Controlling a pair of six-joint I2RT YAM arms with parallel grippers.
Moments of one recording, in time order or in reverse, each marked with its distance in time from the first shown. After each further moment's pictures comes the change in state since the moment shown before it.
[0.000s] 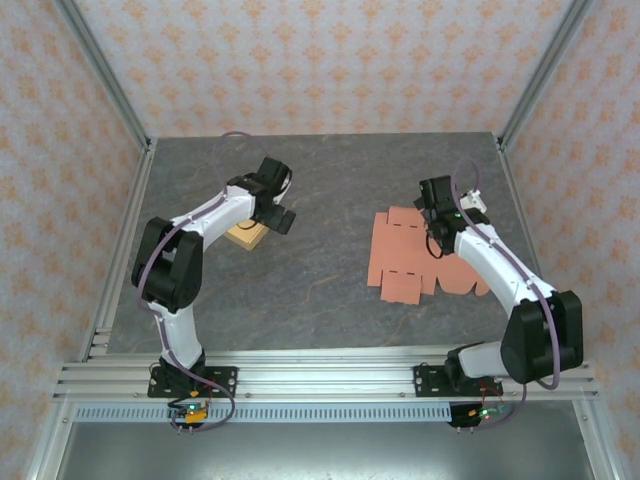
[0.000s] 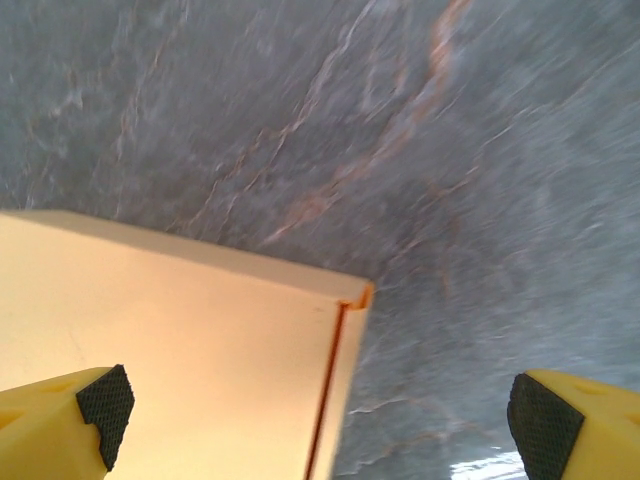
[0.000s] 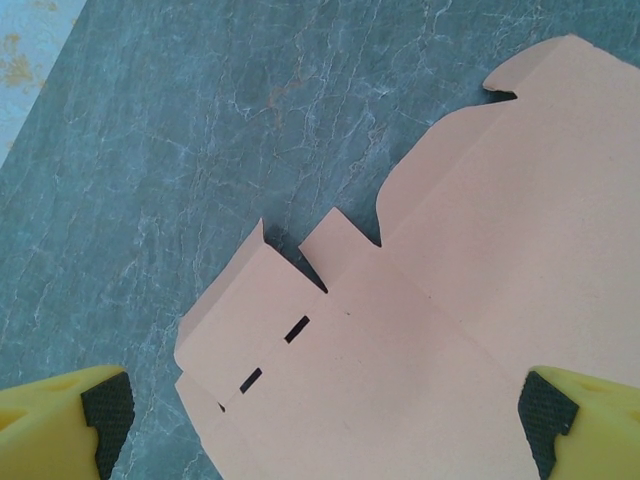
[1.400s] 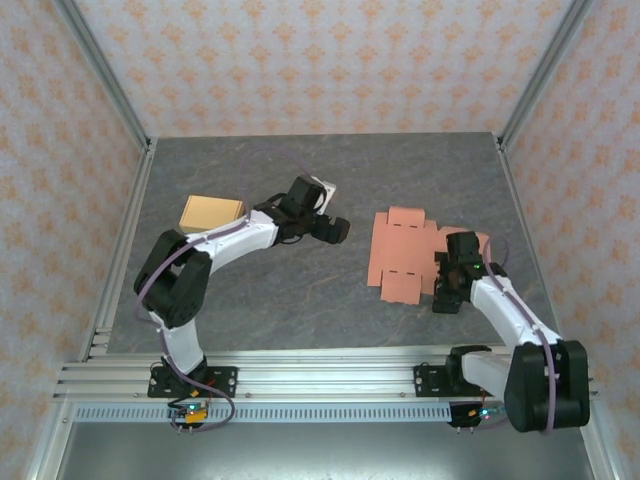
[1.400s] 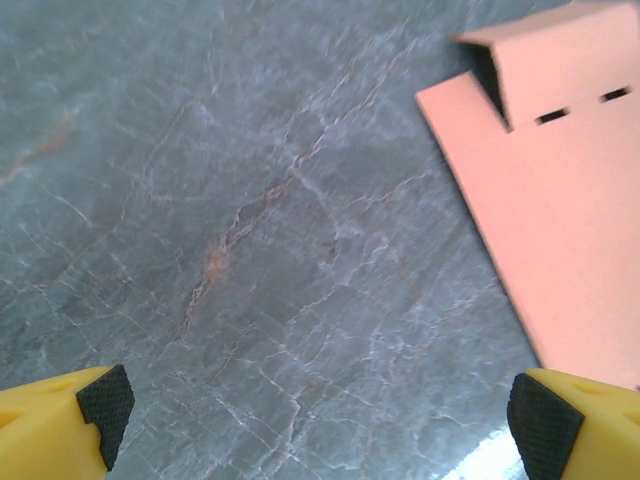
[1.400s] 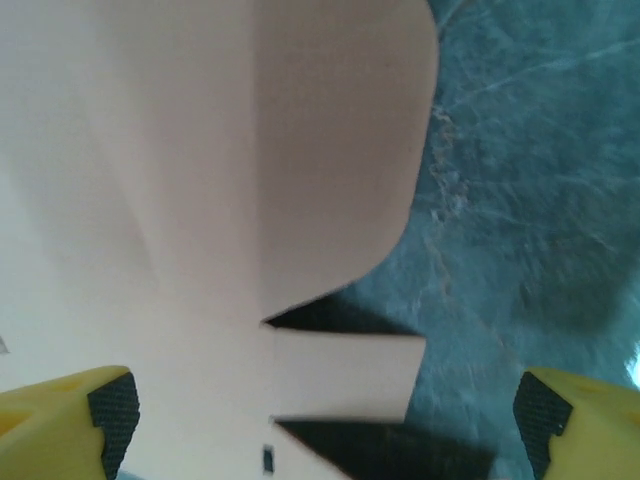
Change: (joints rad) left arm -0.228 -0.061 -0.137 0.411 0.309 -0.247; right arm -0.193 -0.245 -0.492 0.053 -0.422 0.500
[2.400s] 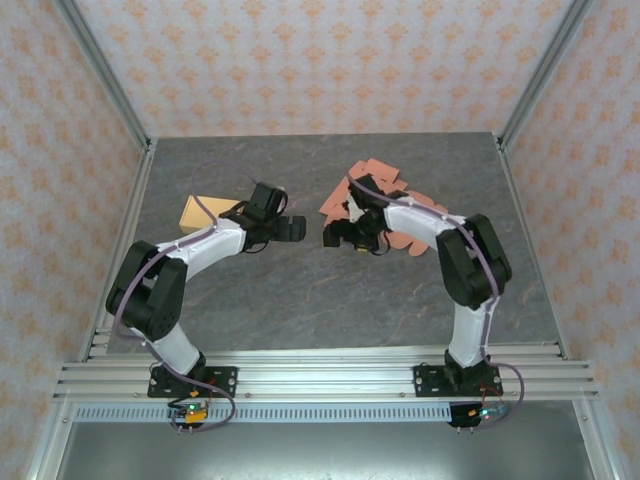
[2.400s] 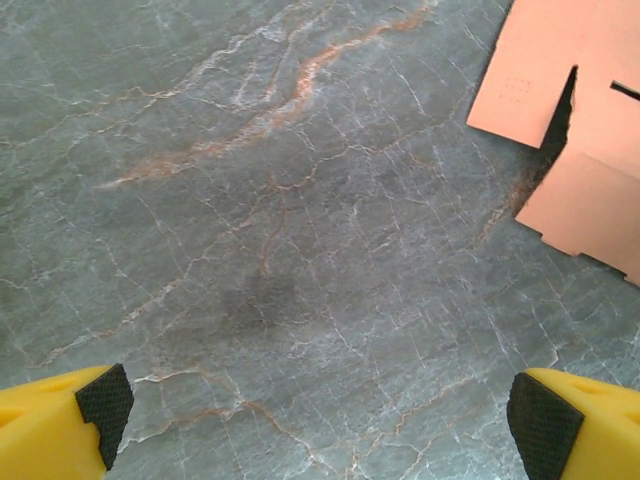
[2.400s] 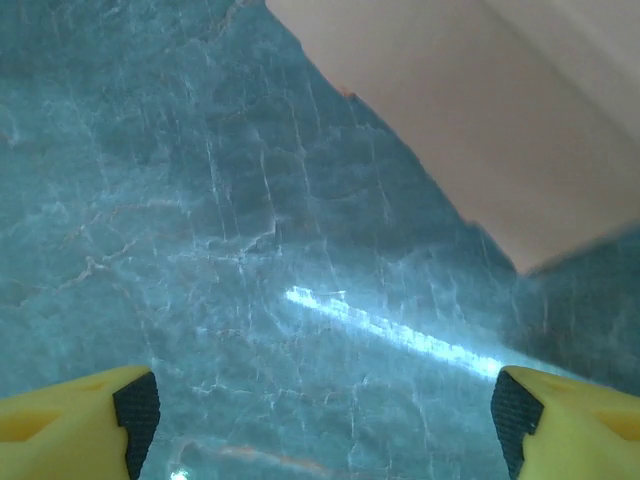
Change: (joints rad) left arm 0.168 -0.169 -0.230 -0.013 -0.135 -0.178; right arm 0.427 0.754 0.744 -0.029 -0.351 -1.231
